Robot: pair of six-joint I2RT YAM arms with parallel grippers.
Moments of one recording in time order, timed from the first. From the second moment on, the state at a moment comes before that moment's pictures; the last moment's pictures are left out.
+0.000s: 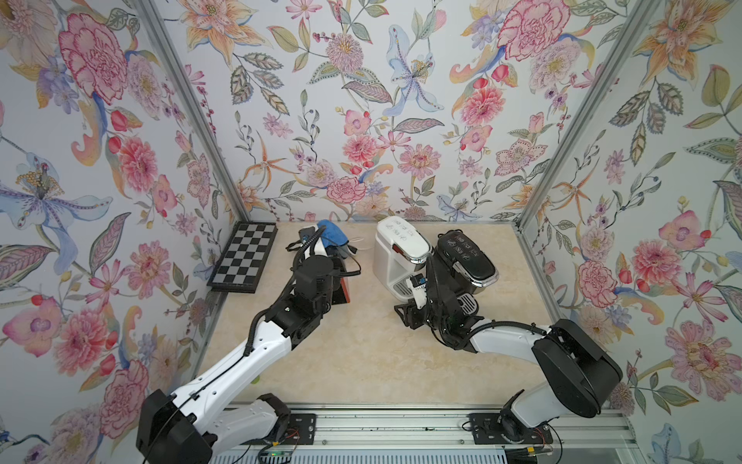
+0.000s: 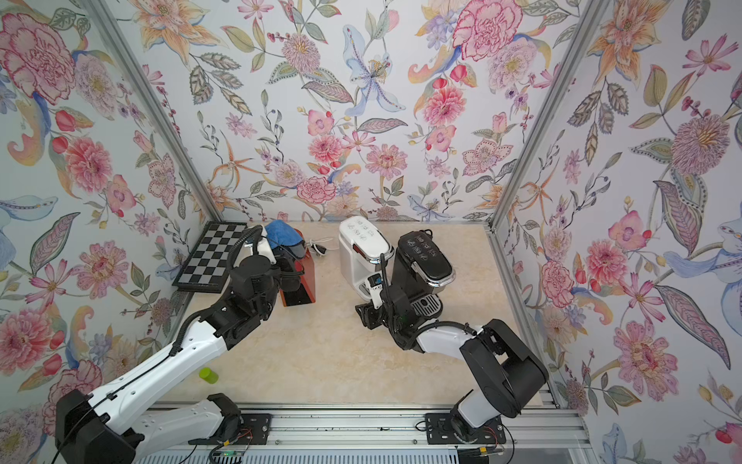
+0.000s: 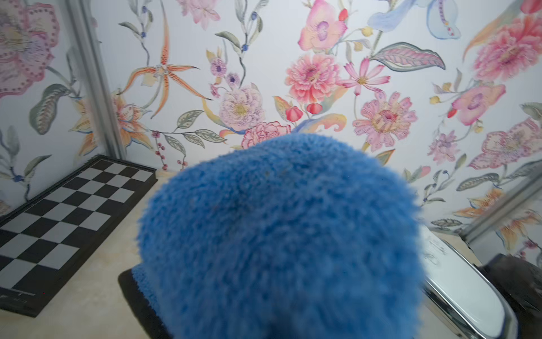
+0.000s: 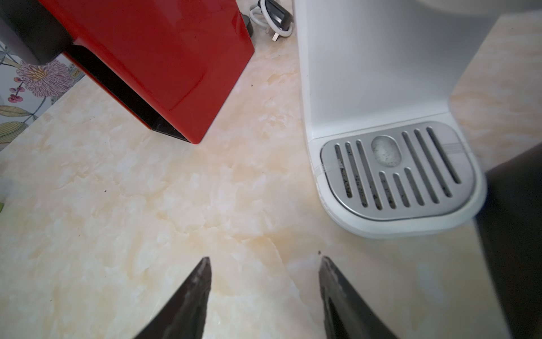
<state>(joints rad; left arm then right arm) -0.68 1.18 0.97 0.01 -0.63 -0.33 0.69 1.52 0.63 0.34 -0.09 0.25</state>
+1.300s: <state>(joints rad) -0.57 1.92 1.21 -0.20 -0.57 -0.40 0.69 1.50 0.62 0.35 -0.07 0.25</state>
